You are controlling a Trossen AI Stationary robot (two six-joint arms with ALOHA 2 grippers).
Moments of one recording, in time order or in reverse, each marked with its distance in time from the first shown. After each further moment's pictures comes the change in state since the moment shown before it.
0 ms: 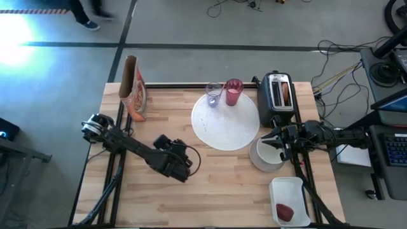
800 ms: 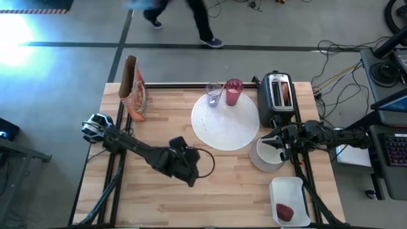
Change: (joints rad) left arm 0.000 -0.001 0.153 0.199 0.134 0.512; right arm 0.000 0.000 0.000 0.000 0.000 0.000
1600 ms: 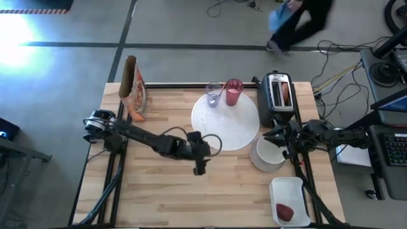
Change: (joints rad) left arm 0.194 0.000 -0.200 0.578 0.287 0.454; right arm 0.000 0.000 0.000 0.094 0.048 0.199
